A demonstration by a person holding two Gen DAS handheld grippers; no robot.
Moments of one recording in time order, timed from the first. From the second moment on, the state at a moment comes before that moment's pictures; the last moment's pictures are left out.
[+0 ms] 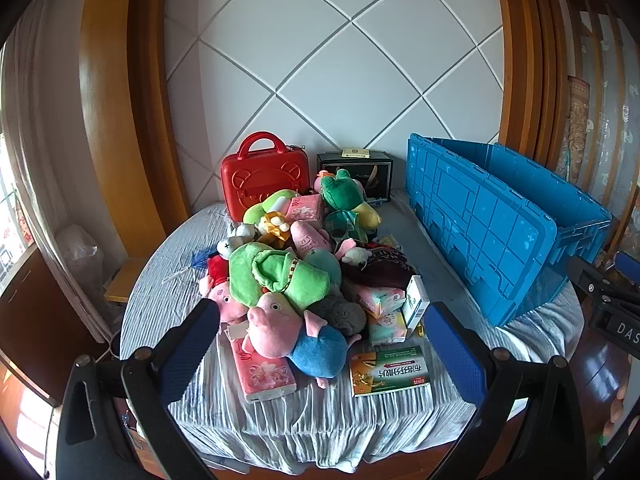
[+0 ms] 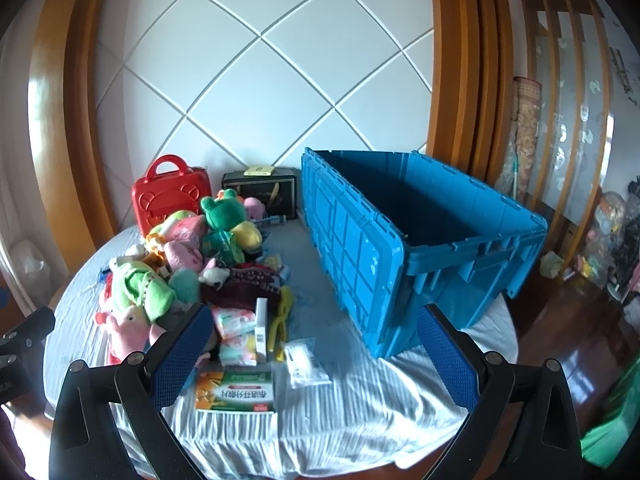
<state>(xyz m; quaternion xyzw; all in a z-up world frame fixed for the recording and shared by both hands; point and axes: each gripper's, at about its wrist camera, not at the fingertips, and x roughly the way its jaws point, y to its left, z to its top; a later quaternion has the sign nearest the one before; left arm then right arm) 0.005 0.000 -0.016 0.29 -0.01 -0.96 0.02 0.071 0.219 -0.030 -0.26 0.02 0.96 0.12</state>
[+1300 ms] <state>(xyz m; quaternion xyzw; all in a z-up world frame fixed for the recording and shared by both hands) -0.071 -0.106 -0.271 0.48 0.05 -0.87 0.13 -0.049 0.143 -0.281 -0.45 -0.01 0.89 -0.05</state>
